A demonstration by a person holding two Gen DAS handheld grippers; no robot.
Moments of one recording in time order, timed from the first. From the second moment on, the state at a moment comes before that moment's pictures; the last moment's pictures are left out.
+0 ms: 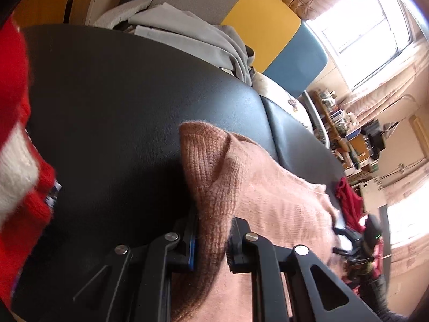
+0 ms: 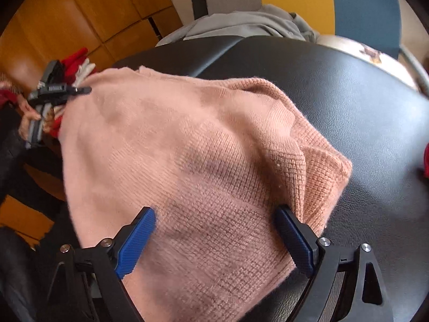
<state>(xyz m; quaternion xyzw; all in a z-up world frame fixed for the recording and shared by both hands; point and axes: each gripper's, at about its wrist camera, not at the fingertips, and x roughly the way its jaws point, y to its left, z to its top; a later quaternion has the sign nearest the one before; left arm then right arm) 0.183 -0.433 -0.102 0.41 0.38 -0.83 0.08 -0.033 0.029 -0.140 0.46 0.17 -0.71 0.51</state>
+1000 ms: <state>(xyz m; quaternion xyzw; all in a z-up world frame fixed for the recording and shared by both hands) 0.080 -0.226 0.002 0.28 0.50 -0.81 -0.11 -0.004 0.046 -0.155 0.38 0.16 -0.75 0.51</state>
